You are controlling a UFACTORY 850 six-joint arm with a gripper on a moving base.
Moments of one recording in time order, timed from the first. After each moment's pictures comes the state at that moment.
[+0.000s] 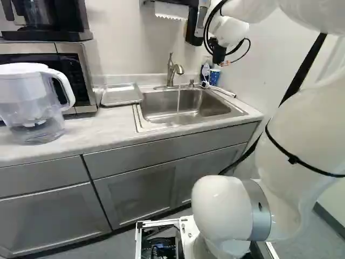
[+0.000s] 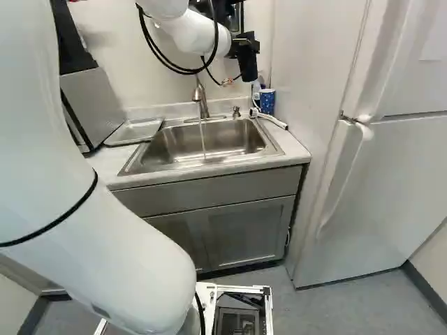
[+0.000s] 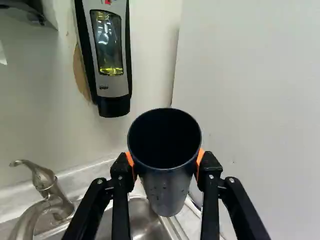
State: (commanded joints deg) arm -11.6 4.4 -62.0 28.6 18.1 -32.0
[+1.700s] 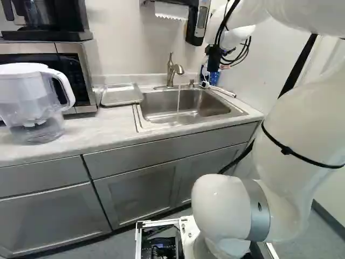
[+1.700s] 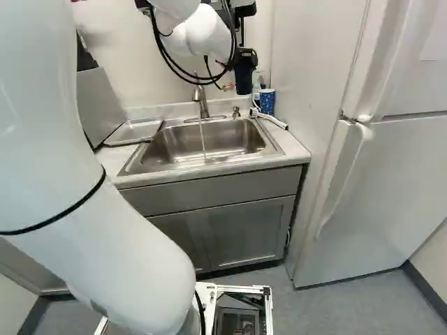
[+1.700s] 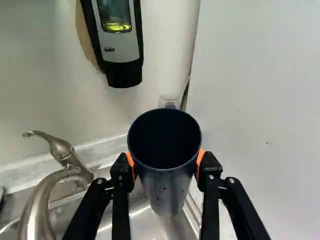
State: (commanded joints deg) arm -14.3 2.0 -64.3 -6.8 6.1 2.9
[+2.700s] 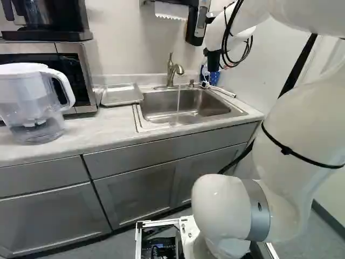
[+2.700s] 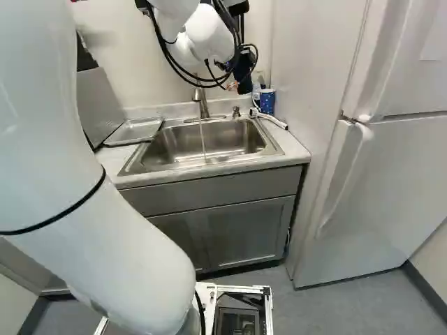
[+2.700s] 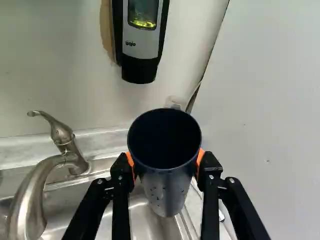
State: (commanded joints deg) arm -14.3 2.0 -64.3 -22.4 7.0 11.4
